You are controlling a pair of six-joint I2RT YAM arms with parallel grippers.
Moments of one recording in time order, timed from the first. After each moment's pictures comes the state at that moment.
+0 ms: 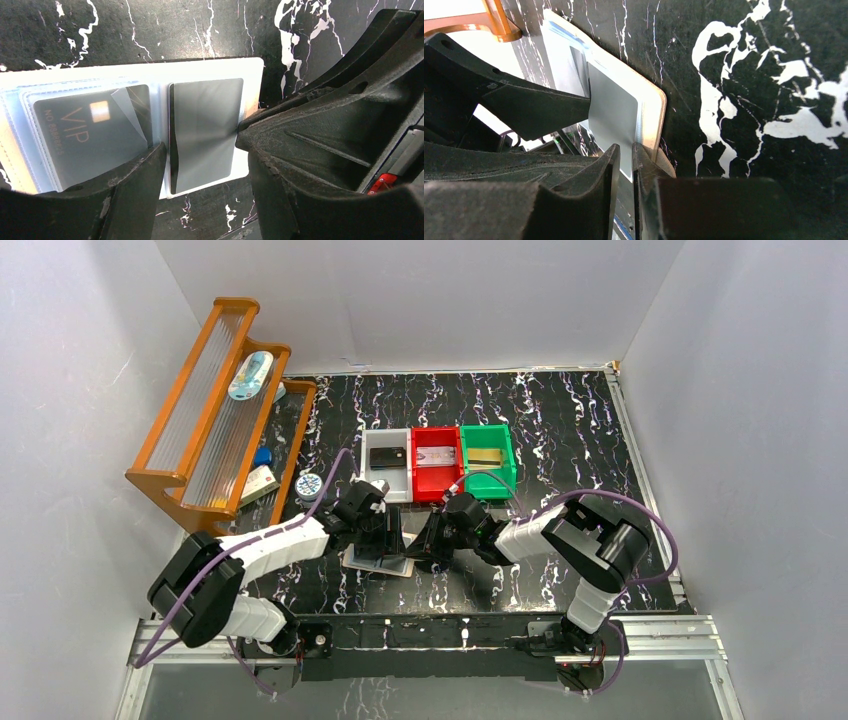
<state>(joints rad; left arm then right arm) -0.72 1.36 0.64 -0.30 0.10 -0.66 0.90 1.73 0.58 0.47 -0.31 1.20</state>
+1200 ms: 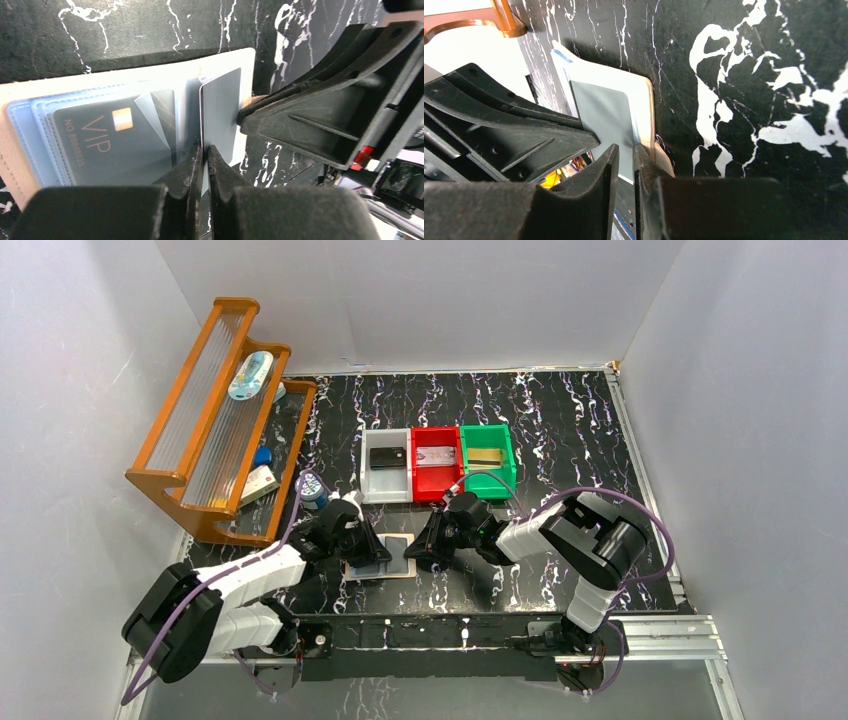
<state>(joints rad) -0.67 1.17 0.38 -0.05 0.18 -0.90 0.88 1.74 0.56 0.52 -0.36 1.20</state>
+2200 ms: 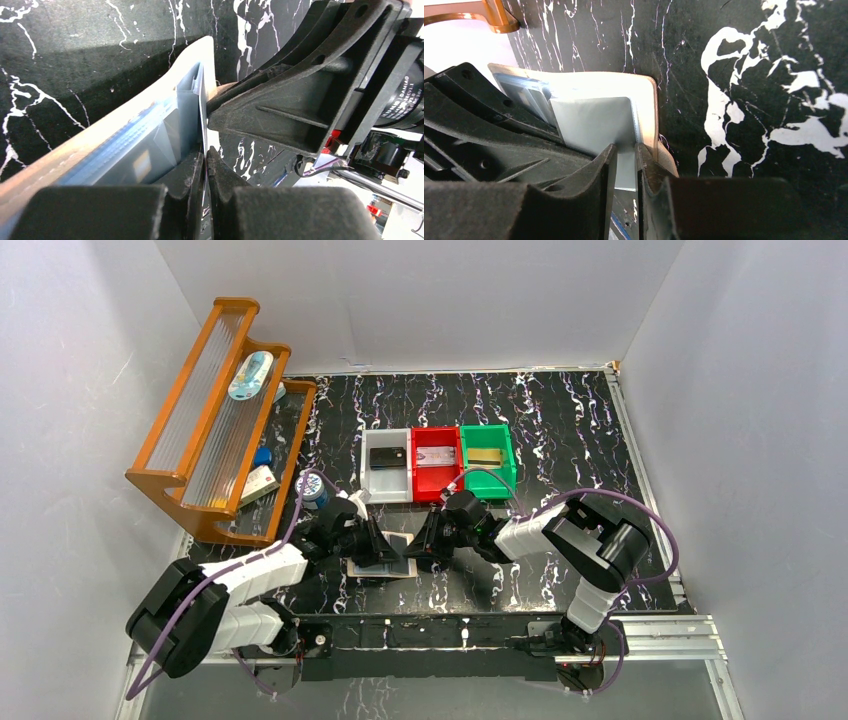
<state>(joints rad) -0.65 1.19 0.37 0.06 0.34 -0.90 0.88 1.72 0.59 0.45 -0.34 1.15</state>
